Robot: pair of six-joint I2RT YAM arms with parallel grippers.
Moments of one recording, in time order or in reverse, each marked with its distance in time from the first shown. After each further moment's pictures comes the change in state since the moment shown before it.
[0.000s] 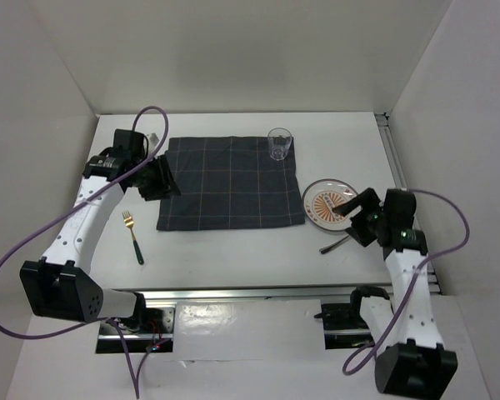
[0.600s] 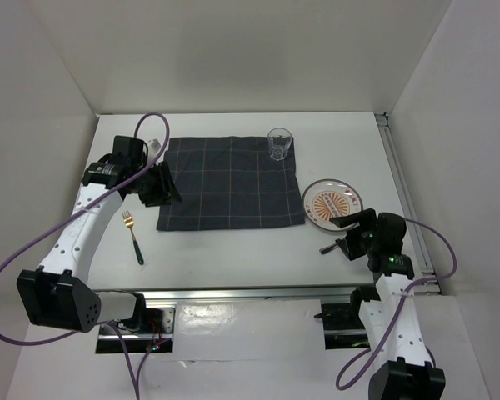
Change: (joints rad) left arm -0.010 -0.053 -0.058 -0.008 0.042 0.026; right arm 0.000 -0.256 -0.376 0.219 -0.027 0.339
